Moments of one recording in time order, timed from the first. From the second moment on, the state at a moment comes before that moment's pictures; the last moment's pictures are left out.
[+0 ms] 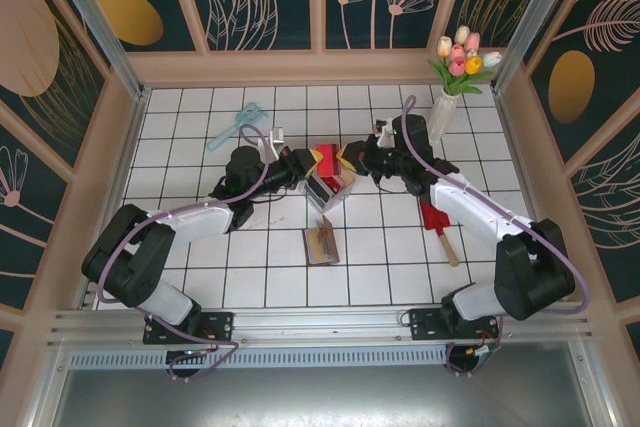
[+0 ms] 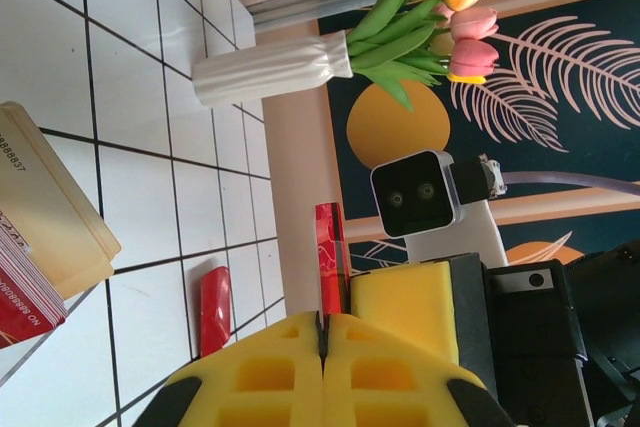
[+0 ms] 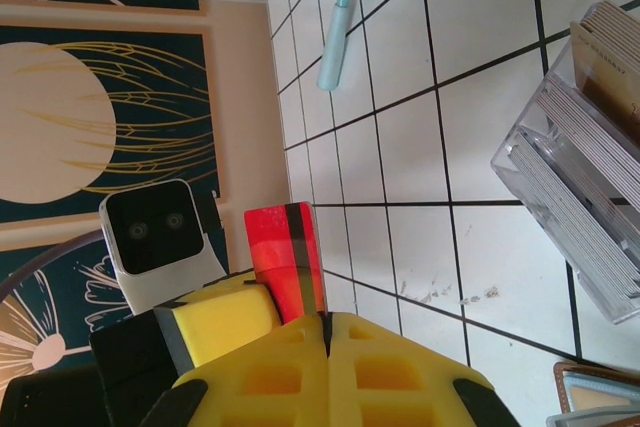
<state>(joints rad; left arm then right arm) -0.56 1.55 0.70 0.75 0.48 -1.32 0.46 1.40 0.94 -0.02 -0.61 1.15</state>
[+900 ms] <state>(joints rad) -0.56 0.64 0.29 -0.05 -0.12 -1.32 1.06 1.63 1.11 -0.62 0.16 0.74</state>
